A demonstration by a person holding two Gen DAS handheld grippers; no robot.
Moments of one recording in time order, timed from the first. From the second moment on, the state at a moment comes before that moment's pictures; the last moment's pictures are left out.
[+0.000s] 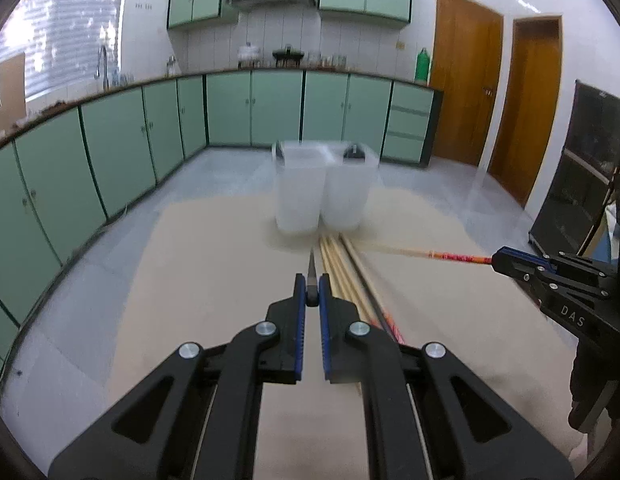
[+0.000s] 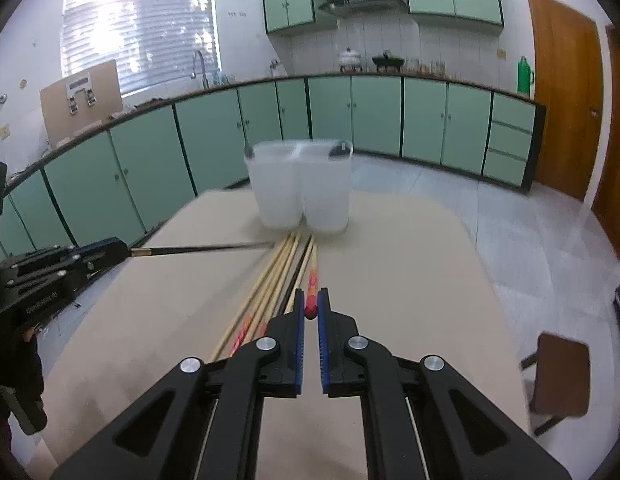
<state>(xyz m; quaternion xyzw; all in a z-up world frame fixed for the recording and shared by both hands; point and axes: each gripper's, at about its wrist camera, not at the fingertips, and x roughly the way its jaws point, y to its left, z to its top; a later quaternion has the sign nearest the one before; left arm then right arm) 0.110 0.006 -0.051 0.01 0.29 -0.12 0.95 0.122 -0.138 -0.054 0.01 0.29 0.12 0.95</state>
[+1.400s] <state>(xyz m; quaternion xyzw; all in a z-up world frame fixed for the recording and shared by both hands) 0.268 -0.046 0.123 0.00 0.08 -0.12 0.99 0.292 -0.154 0.123 0.02 0.17 0.16 0.97</state>
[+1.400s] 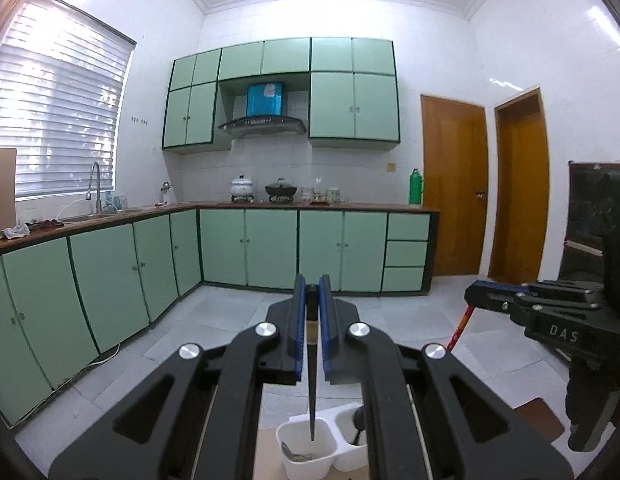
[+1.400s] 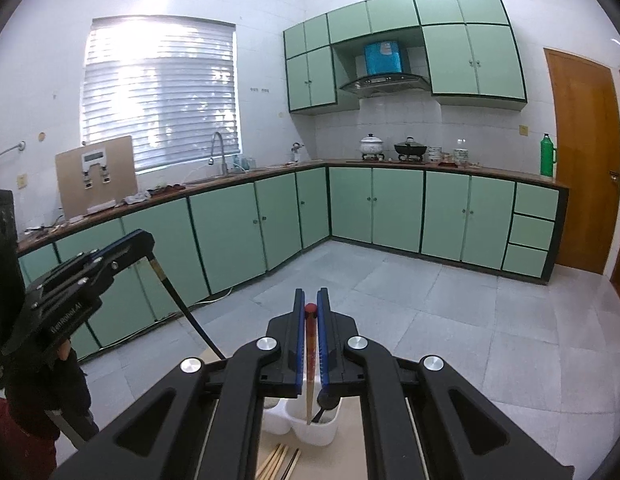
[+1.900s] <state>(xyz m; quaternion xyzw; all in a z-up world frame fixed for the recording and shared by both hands) 0.317 -0.033 0.039 0.00 0.19 -0.12 0.98 0.346 -0.152 0.059 0.05 0.24 0.15 0.96</state>
